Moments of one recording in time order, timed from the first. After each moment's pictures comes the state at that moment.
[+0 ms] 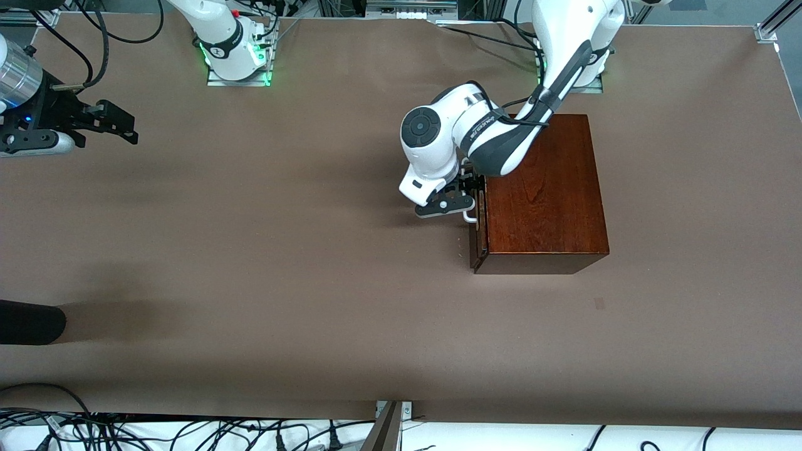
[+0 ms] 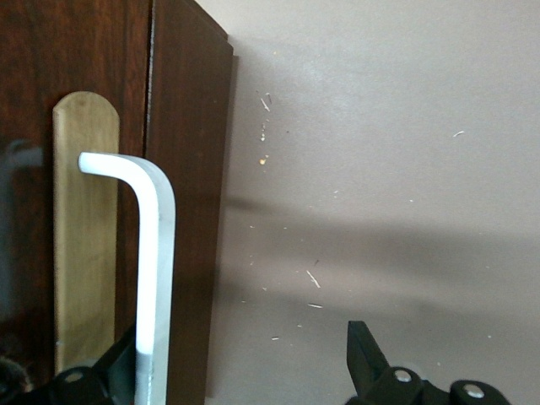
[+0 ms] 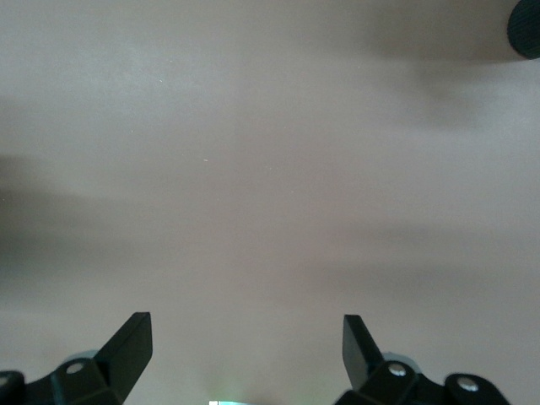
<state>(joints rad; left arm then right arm) -0.43 0.60 -0.37 -1.61 0.32 1.95 -1.05 0.00 -0.08 0.04 -1.75 0.01 1.62 -0.04</state>
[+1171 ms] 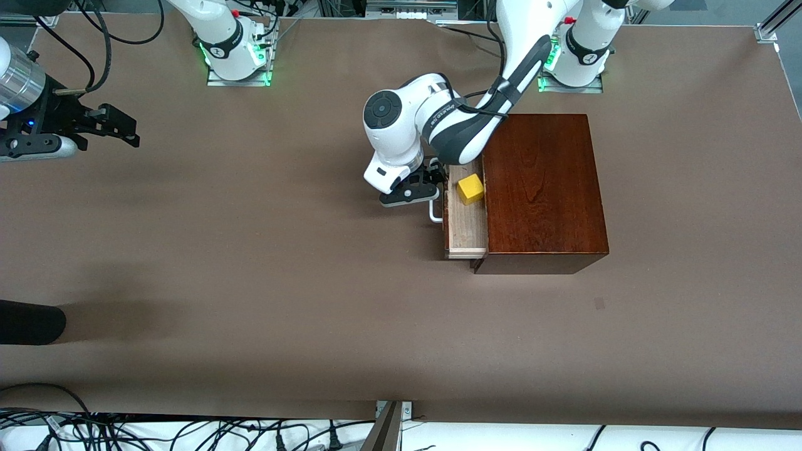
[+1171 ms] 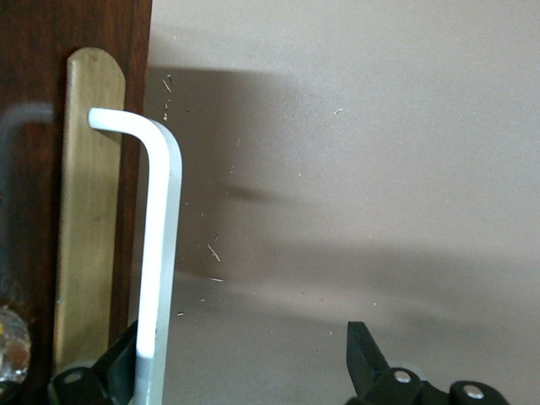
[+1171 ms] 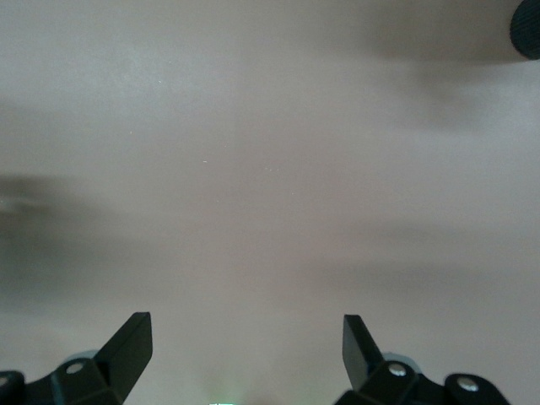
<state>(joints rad) -0.65 0.68 -0.24 -1.46 0.26 1.96 -1.10 0.00 -0.07 0.04 -1.76 0.01 1.63 -0.04</state>
